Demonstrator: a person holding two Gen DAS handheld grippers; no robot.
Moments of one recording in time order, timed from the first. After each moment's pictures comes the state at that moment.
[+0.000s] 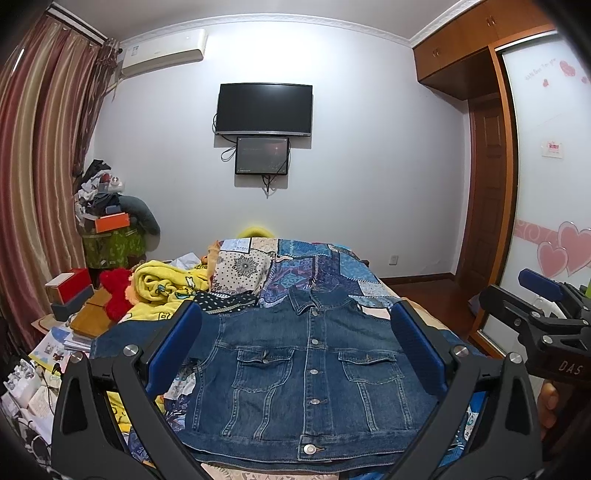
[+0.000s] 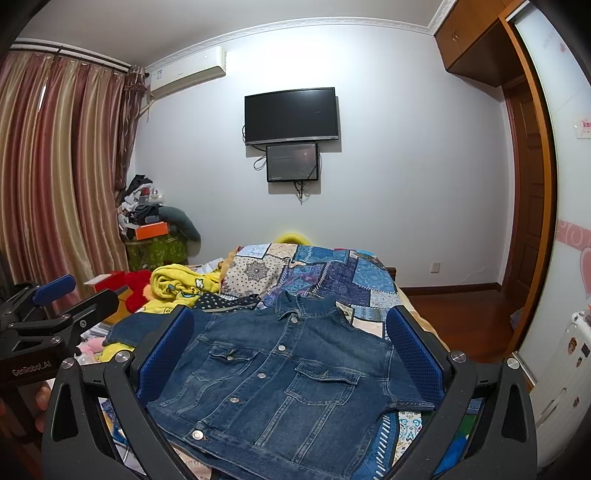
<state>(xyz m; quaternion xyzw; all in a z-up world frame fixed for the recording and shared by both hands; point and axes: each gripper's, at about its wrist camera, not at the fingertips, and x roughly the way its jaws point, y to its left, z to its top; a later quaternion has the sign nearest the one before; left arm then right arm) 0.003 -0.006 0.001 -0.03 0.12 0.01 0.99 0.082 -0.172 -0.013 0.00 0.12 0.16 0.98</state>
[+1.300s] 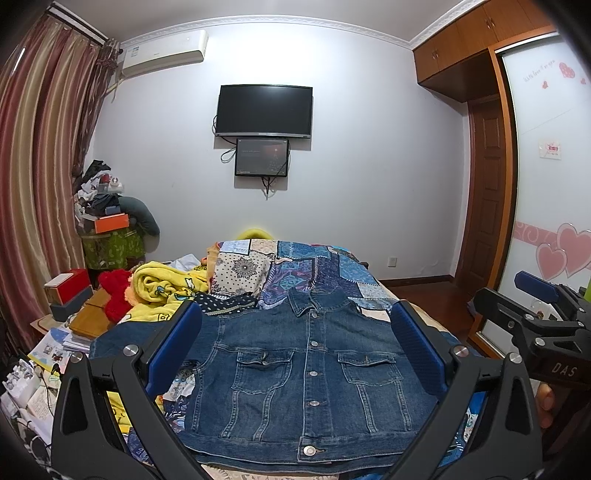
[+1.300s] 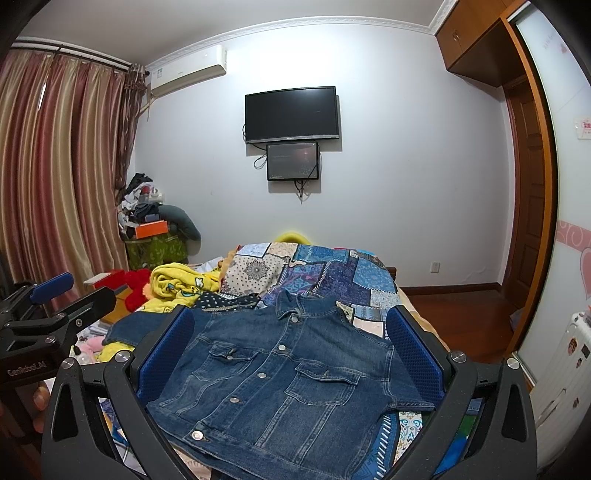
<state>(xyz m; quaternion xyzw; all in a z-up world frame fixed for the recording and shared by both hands) 0.002 -0.009 0.000 -0.03 0.12 0.01 0.99 0.084 -0.170 -0.013 0.00 0.12 0.16 0.98</state>
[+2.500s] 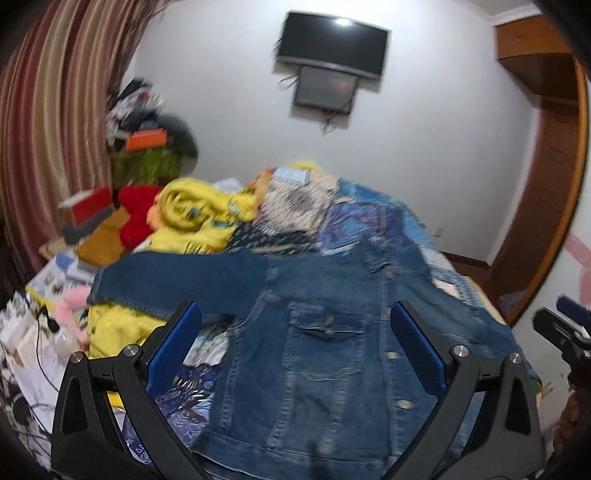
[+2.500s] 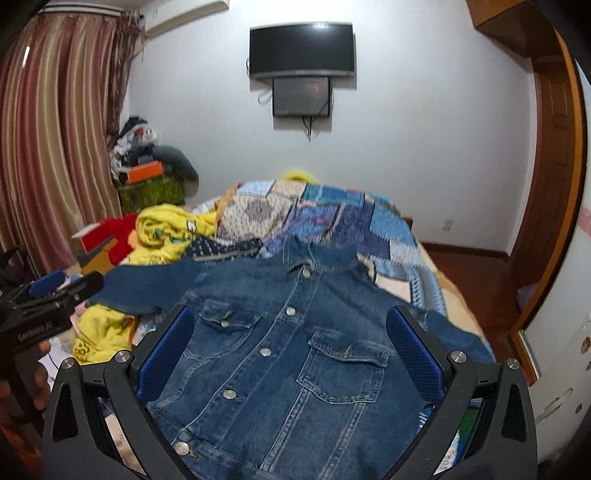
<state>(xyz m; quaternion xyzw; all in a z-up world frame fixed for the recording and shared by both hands) 0.127 0.119 -0.097 -0.12 0.25 0.10 0.96 0.195 -0.113 -0.074 -0.04 0.26 0.16 0.95</state>
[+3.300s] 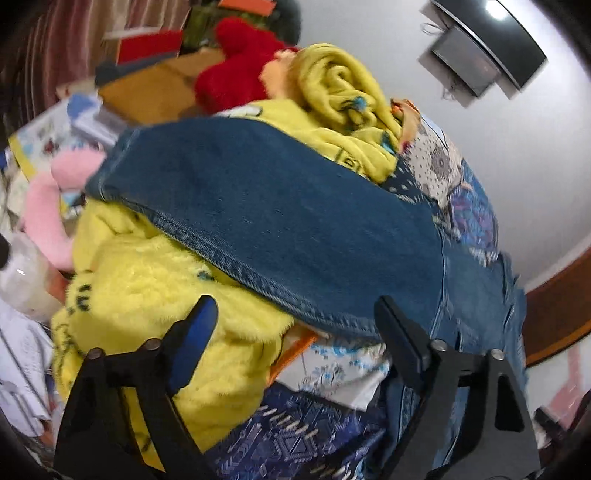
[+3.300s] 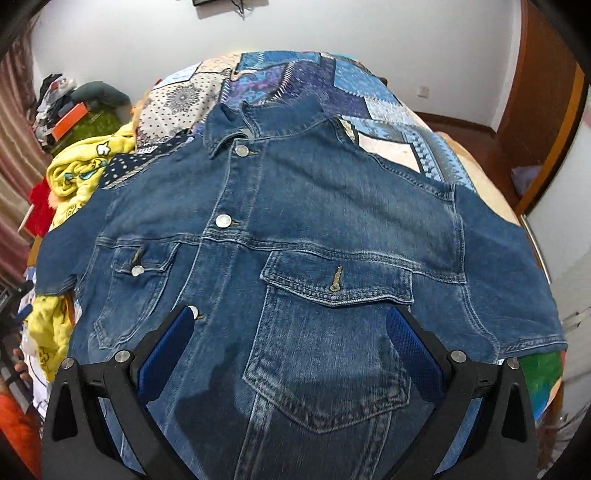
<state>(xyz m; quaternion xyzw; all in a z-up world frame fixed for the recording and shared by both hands) 0.211 0.370 -0.265 -0.35 0.37 0.14 0.85 0.312 -0.129 -0.175 0.02 0.48 0.08 0.87</state>
